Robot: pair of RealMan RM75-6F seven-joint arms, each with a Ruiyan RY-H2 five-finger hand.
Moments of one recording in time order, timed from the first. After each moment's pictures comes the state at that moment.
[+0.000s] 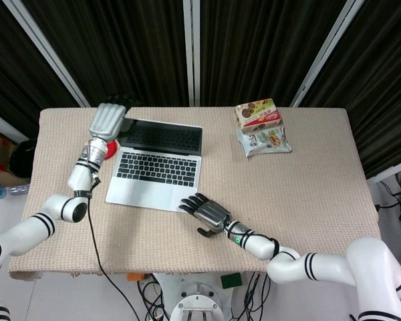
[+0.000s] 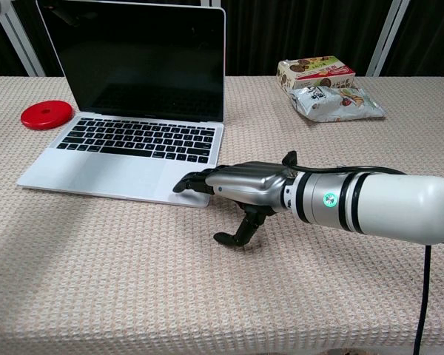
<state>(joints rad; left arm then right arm) -0.89 -1.54 -0.37 -0.98 1.19 0.84 -0.02 0.92 -1.74 0.09 -1.37 -1.19 0.60 -0.19</state>
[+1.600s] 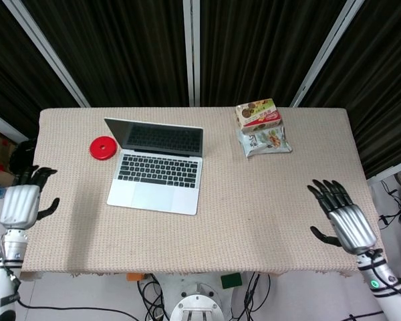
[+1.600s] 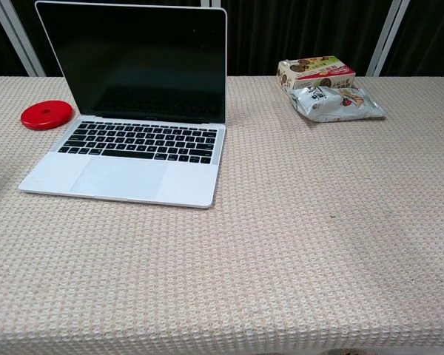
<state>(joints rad) -0.25 -1.20 -0.02 -1.60 1.31 1.48 0.12 0.30 -1.05 -0.18 -1.70 -1.63 1.55 0.03</state>
